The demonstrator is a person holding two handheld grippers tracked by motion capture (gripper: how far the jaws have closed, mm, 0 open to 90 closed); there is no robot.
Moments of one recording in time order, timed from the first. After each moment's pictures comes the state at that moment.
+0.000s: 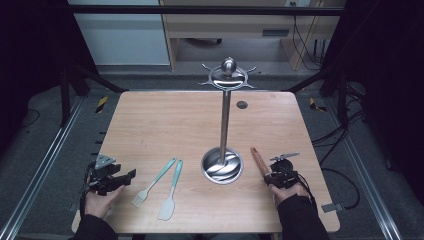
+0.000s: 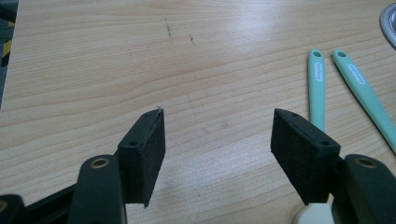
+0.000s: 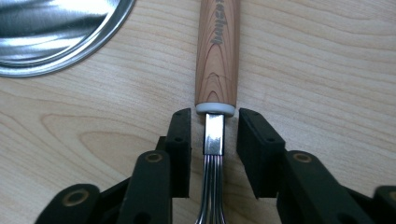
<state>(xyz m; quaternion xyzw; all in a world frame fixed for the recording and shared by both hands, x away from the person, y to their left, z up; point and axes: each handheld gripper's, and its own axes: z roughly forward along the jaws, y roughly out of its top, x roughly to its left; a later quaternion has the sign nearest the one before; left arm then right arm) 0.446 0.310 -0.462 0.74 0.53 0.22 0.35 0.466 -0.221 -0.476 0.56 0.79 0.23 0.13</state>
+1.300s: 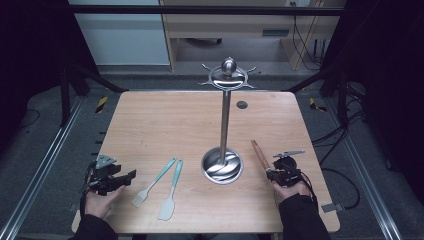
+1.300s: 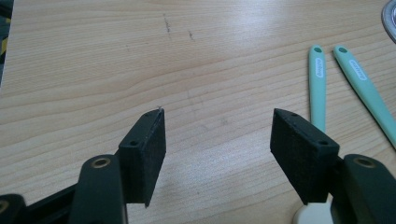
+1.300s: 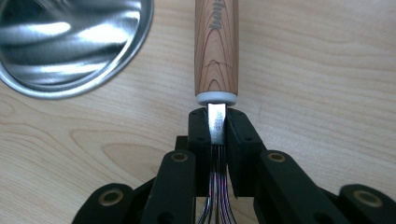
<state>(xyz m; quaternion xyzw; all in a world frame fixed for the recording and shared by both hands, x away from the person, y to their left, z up) 0.446 0.309 -0.462 0.74 0.53 0.22 0.34 0.462 -0.224 -0.458 0.56 0.77 0.27 0.13</state>
